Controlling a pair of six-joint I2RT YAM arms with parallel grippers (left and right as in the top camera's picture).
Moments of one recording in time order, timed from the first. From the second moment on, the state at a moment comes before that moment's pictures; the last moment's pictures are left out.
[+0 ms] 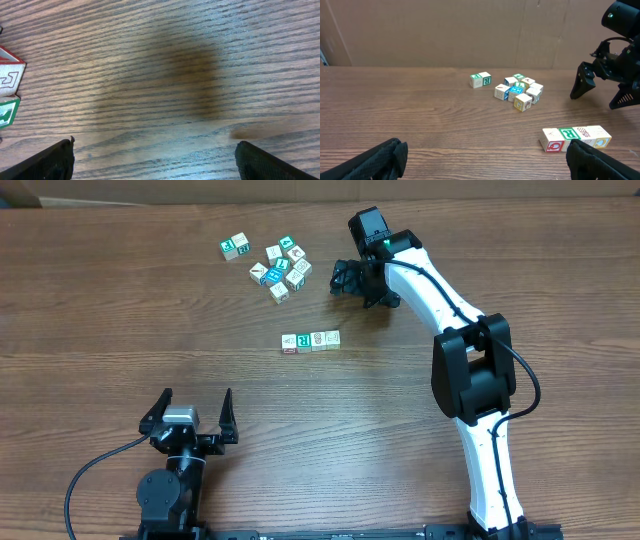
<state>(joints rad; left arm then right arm) -0.03 0.02 0.01 -0.08 0.00 -0.05 0.36 2.43 2.08 -0.92 -0.03 0.55</state>
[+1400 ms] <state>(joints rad) -0.03 0.02 0.01 -0.08 0.00 -0.05 0.36 2.41 2.08 -0.92 -0.03 0.55</state>
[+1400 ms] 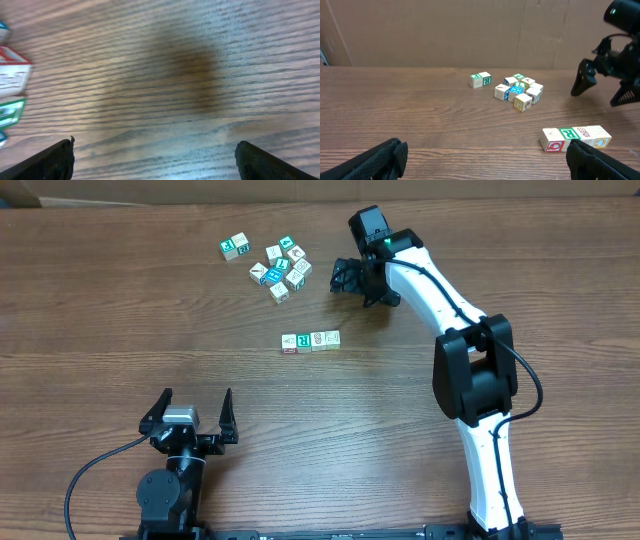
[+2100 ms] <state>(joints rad) -0.03 0.02 0.01 -0.08 0.00 -0.05 0.36 1.76 2.08 -0.95 0.03 0.55</state>
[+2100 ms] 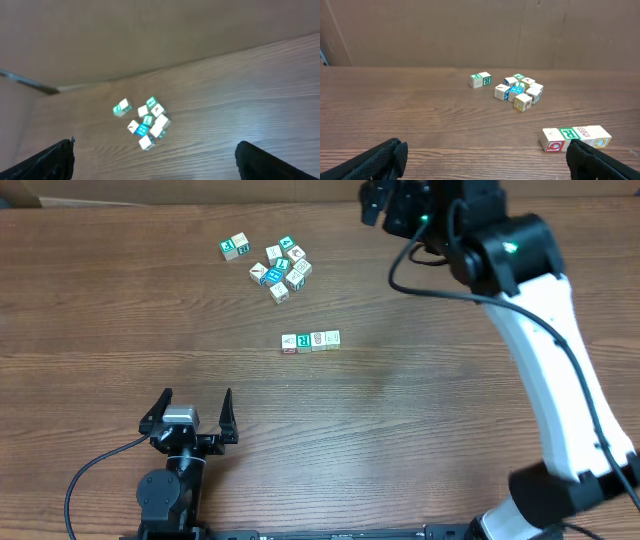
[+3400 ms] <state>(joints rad) -0.03 0.02 0.01 -0.08 0.00 -0.05 0.35 1.37 1.57 -0.91 0.11 0.34</state>
